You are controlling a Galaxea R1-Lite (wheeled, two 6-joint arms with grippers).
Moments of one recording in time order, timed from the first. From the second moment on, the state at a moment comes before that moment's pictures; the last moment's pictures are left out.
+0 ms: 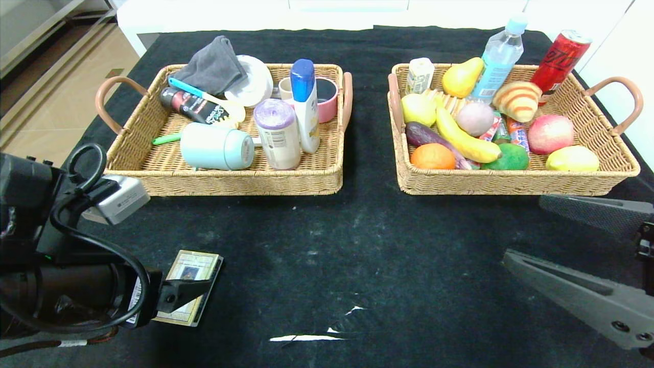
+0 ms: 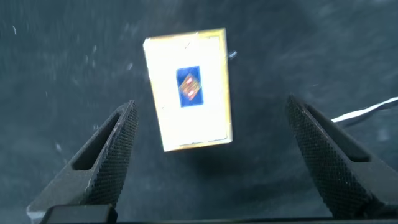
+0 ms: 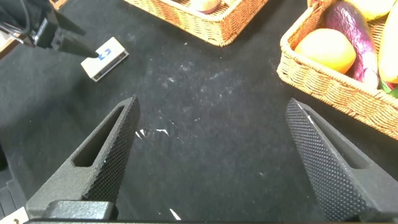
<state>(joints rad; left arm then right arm) -0.36 1.27 -0.92 0.38 0.15 -0.08 0.75 1.10 -0.70 -0.33 0.03 -0.03</state>
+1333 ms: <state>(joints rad) -0.32 1.39 -0.82 0.20 0.14 -0.07 0.75 1.10 -0.69 -0.33 0.03 -0.03</state>
